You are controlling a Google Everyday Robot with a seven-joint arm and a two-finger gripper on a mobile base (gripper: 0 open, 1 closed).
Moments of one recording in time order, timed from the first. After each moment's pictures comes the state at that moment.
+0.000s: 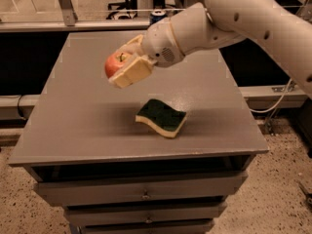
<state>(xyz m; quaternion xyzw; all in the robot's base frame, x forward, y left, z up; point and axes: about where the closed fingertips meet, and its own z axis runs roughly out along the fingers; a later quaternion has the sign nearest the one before) 0.552 0.062 0.951 -0.61 0.61 0.31 0.40</state>
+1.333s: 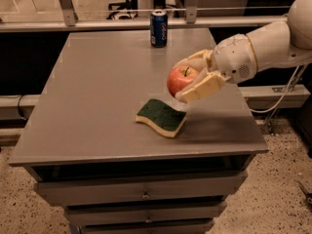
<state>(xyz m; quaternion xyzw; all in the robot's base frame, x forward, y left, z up) 0.517 -0.079 0.931 -0.60 0.61 0.33 0.39</state>
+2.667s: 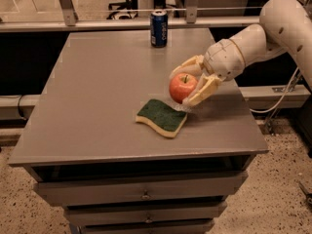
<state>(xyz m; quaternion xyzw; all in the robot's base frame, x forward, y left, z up) 0.549 -0.086 0.887 -0.71 0.50 0.36 0.35</state>
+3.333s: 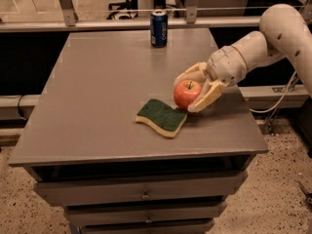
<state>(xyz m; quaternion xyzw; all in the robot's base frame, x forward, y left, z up) 0.546 -0.099 0.868 -0.70 0.50 0.39 0.33</state>
